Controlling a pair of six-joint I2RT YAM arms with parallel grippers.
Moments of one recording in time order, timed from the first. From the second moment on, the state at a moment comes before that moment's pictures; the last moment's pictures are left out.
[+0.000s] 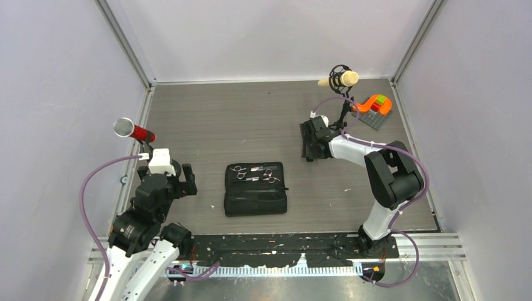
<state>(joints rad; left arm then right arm) -0.42 0.35 0.74 -0.86 -0.41 -0.23 0.45 1.76 1.00 -0.27 0.20 0.44</state>
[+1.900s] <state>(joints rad) -0.42 0.29 0.73 -0.85 -0.40 -0.23 0.61 1.49 0.81 -0.89 -0.08 0.35</state>
